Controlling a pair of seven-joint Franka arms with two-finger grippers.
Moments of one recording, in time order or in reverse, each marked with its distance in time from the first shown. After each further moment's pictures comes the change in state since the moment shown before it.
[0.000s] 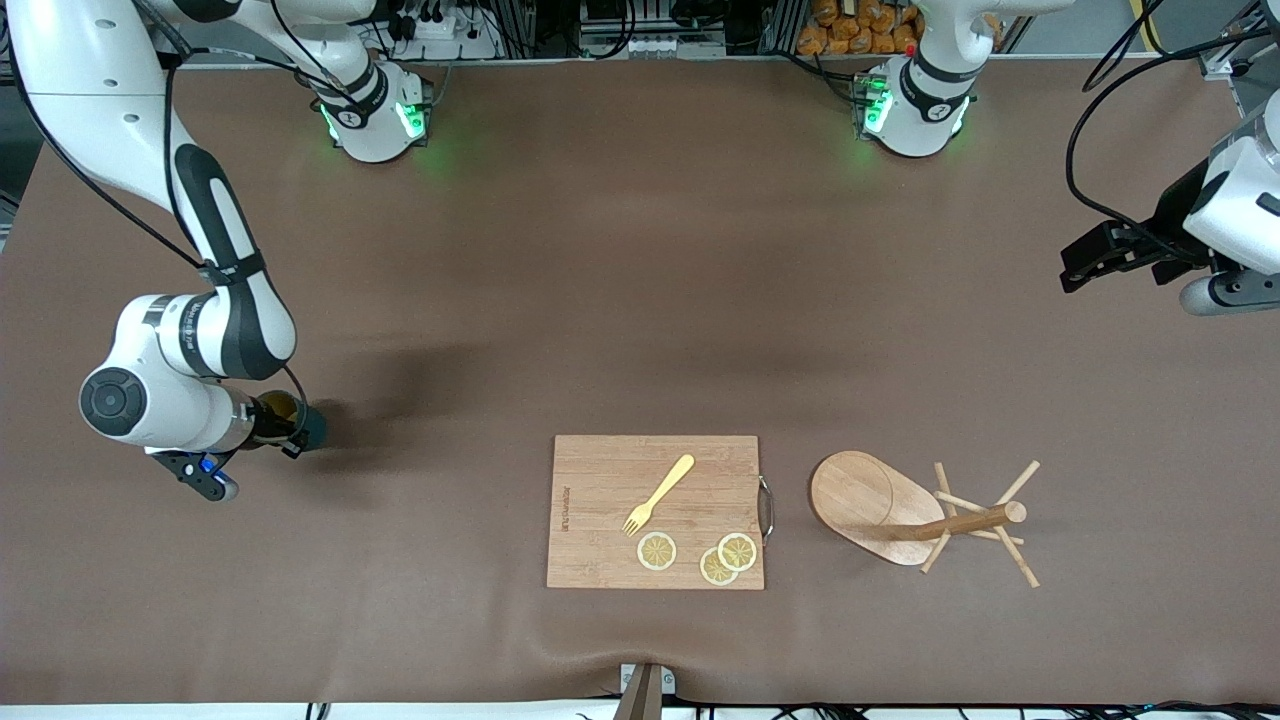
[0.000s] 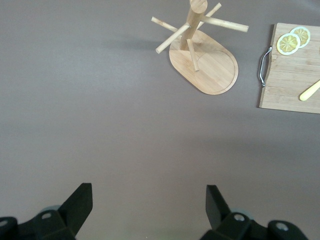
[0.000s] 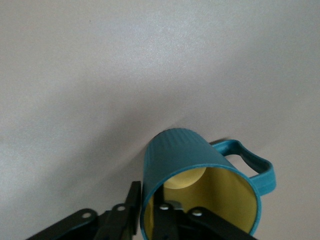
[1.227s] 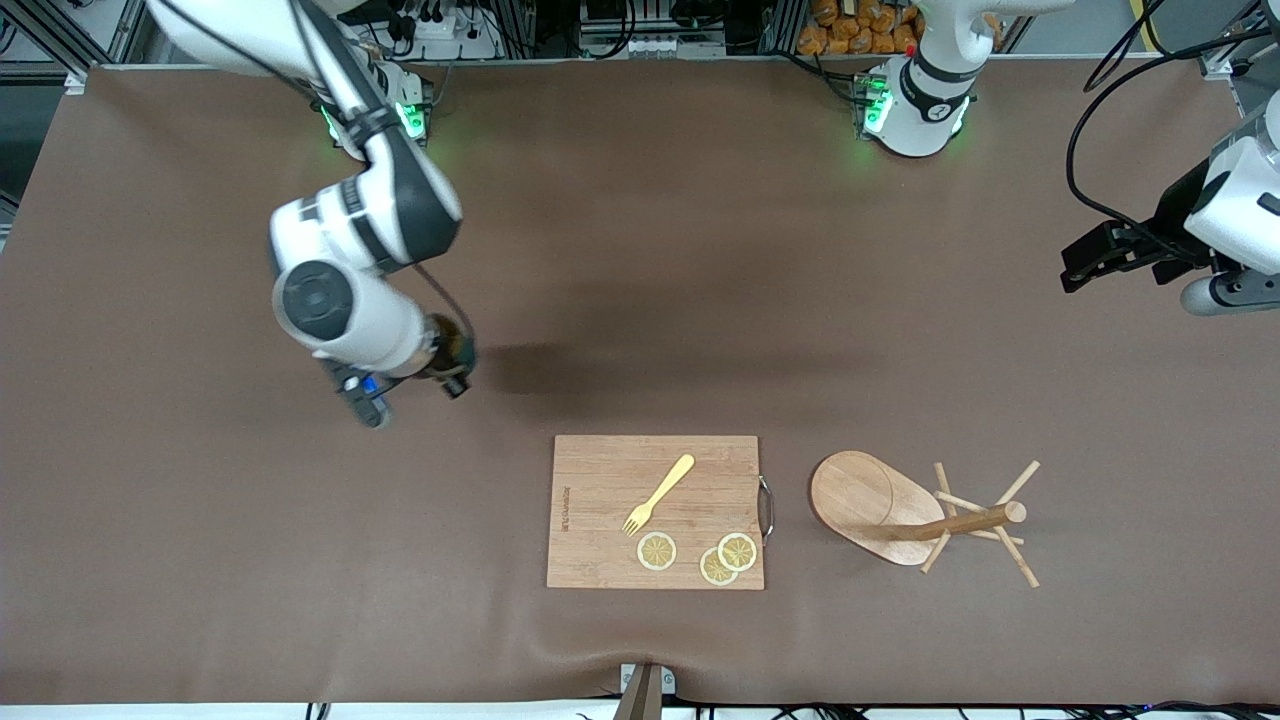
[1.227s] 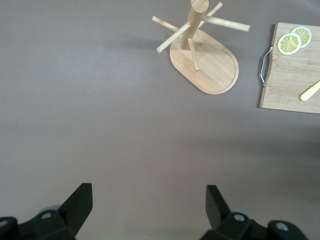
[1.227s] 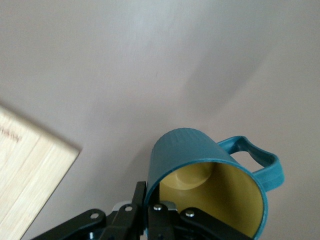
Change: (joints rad) left arm 0.003 0.000 -0.001 -0.004 0.000 0.000 -0.002; right arm 0.440 -0.180 0.056 0.052 0.120 -0.221 0.799
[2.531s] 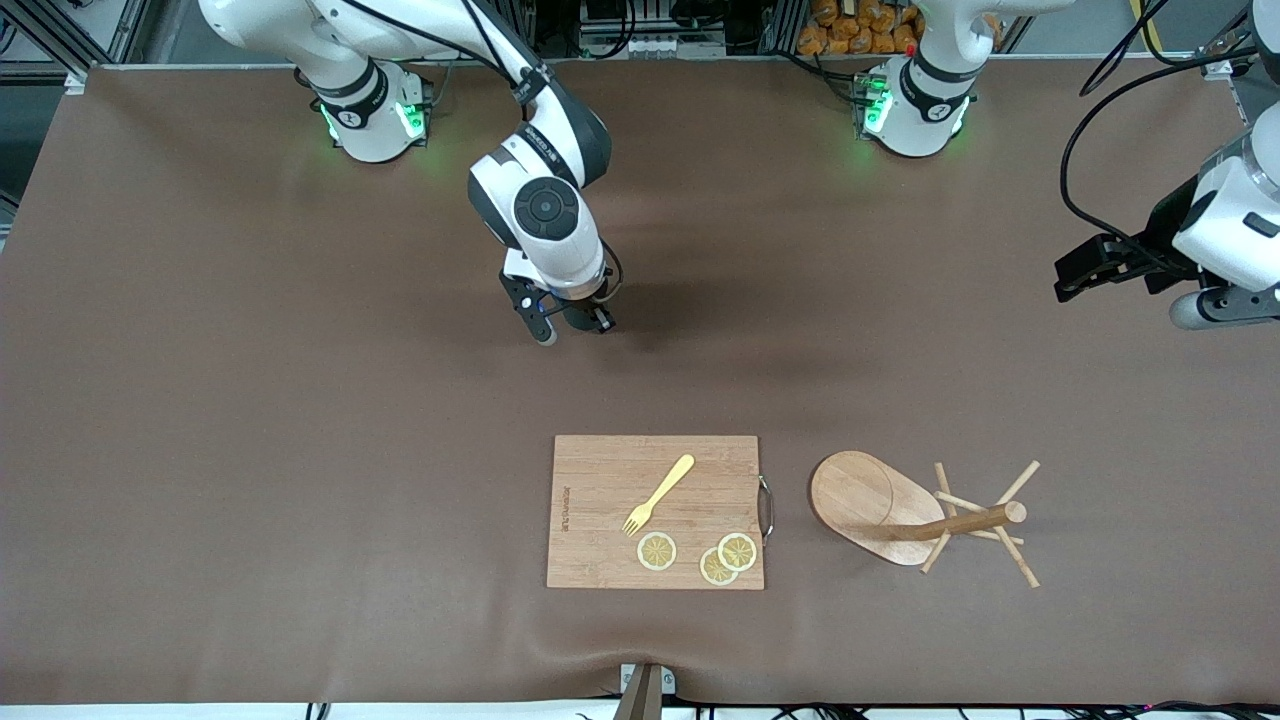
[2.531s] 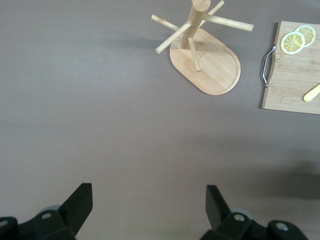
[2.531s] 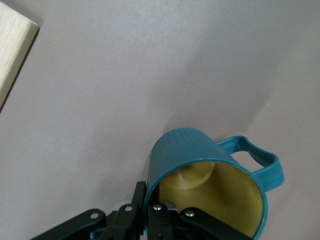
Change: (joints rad) left arm 0.000 0.022 0.000 -0.006 0.000 0.019 0.000; right arm 0.295 0.074 -0.002 -0.153 0.011 0.308 0.324
